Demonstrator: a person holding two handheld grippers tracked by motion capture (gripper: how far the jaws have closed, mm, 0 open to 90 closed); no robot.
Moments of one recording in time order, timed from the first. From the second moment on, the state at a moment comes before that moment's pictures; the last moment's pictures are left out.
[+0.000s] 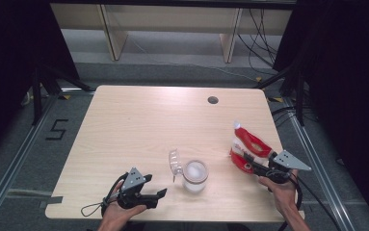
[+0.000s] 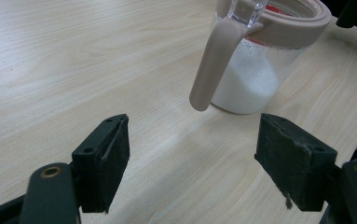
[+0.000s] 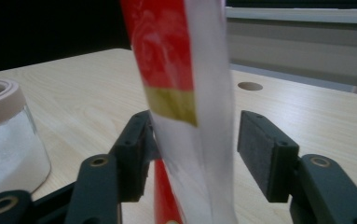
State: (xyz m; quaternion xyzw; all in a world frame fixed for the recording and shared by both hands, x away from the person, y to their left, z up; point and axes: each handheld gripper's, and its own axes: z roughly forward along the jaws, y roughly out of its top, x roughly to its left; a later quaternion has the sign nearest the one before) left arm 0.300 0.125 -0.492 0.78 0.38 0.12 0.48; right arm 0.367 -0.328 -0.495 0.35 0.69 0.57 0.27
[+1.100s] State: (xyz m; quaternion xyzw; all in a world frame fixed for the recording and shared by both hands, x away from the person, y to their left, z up) left arm 0.301 0.125 -0.492 0.77 0.39 0.12 0.48; right arm 0.315 -0.340 -0.469 0.41 0.70 0.51 0.28
